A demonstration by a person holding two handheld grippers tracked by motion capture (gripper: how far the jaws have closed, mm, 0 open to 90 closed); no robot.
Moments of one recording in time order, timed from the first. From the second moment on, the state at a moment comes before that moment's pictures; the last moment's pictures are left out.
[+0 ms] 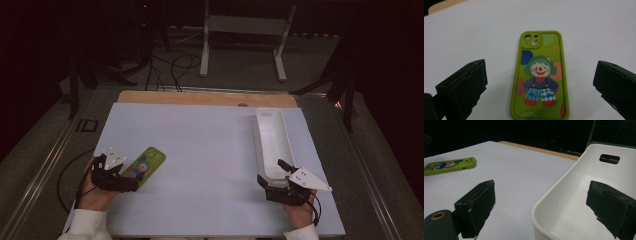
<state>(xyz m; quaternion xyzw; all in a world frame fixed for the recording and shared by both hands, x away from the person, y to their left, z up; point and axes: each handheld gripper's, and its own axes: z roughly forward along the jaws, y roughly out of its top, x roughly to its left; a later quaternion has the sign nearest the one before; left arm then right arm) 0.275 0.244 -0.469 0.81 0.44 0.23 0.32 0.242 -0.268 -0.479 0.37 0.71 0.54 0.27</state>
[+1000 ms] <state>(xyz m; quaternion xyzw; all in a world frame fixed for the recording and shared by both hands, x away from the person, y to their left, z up) 0.301 0.232 -0.492 0.84 0.46 0.18 0.22 0.243 -0.266 -0.480 0.37 0.71 0.53 0.27</state>
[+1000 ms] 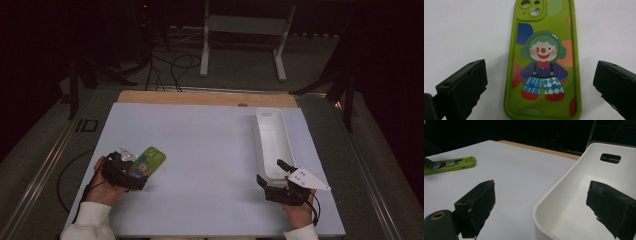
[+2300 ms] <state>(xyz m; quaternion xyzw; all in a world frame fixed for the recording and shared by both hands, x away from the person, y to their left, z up) 0.317 0.232 -0.507 0.85 0.47 0.10 0.20 0.243 -0.265 -0.479 0.38 0.71 0.53 0.27</state>
